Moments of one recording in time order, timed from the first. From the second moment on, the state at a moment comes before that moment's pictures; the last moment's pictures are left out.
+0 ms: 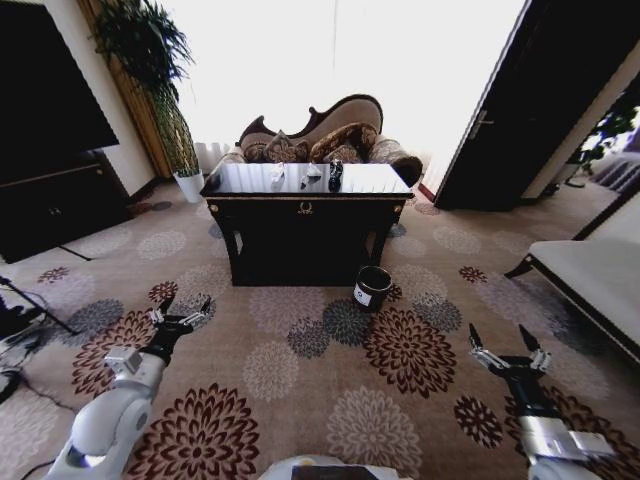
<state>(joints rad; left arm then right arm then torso) 1.61 -1.09 -0.83 -2.17 -0.54 0.14 0.02 -1.85 1.29 1.04 2.04 0.46 0.41 -0.18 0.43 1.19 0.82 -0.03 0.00</state>
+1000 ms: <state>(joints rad) 1.63 -1.12 -0.84 -2.22 -0.55 0.14 0.02 -1.87 1.31 1.06 2.10 0.47 0.42 -0.21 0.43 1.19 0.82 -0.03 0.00</state>
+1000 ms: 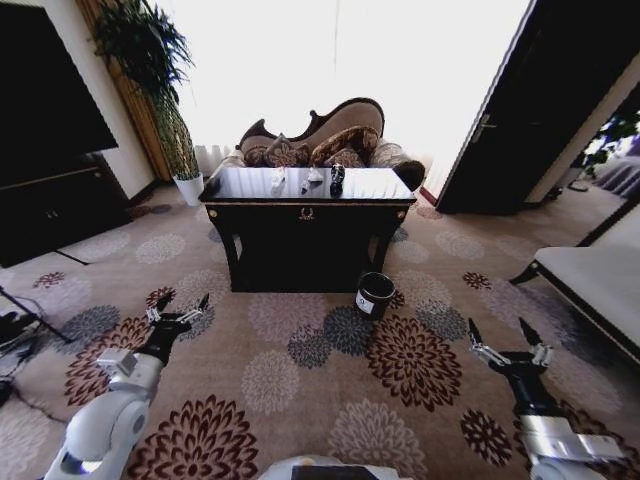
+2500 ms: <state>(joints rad) 1.62 -1.13 -0.82 -2.21 -0.54 0.14 0.03 -1.85 1.30 1.04 2.08 0.47 0.41 -0.20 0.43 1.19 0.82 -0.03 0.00</state>
